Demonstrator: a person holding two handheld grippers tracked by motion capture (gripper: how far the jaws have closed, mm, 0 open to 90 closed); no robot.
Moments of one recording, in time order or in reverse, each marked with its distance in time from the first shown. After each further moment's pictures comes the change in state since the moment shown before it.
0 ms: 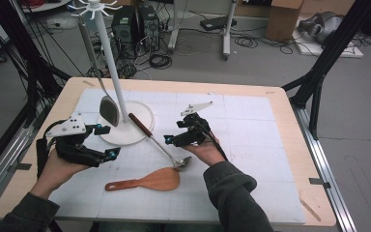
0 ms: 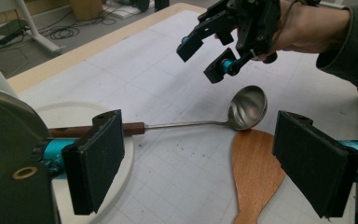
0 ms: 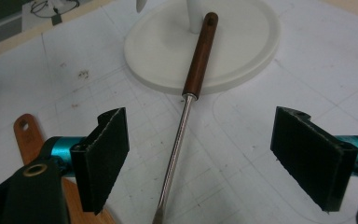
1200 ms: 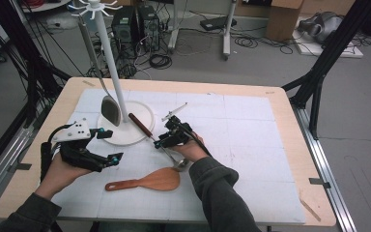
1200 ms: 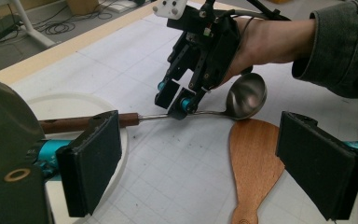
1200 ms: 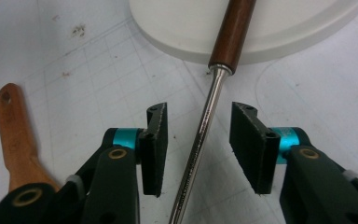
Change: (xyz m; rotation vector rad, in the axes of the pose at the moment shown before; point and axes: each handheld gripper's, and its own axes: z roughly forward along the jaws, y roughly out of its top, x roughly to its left) left arm -0.003 -0.011 0.007 0.022 -0.011 0.011; right arm -0.006 -0.001 0.067 0.212 0.125 -0.003
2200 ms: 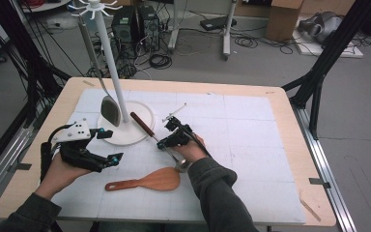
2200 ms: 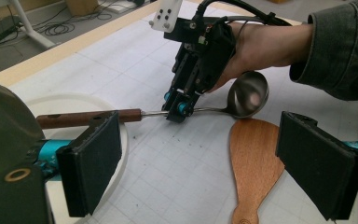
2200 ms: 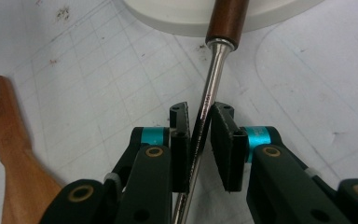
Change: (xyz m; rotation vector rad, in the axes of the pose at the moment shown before) left arm -0.001 0.000 0.000 -0.003 0.000 0.004; right arm -0.005 -0.004 0.004 0.073 0.015 0.086
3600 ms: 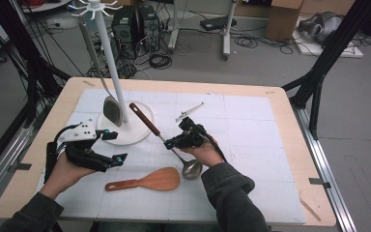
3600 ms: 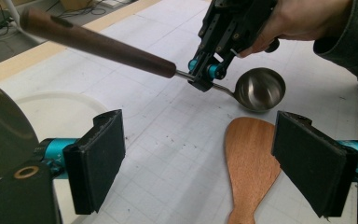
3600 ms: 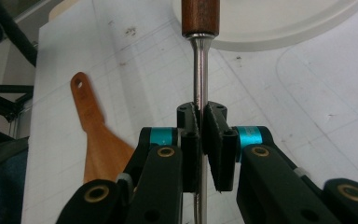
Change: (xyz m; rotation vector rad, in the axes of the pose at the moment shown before) left arm -0.002 0.001 0.011 0.021 -0.021 -0.002; right arm 0.018 -0.020 -0.054 -0.123 0.092 -0.064
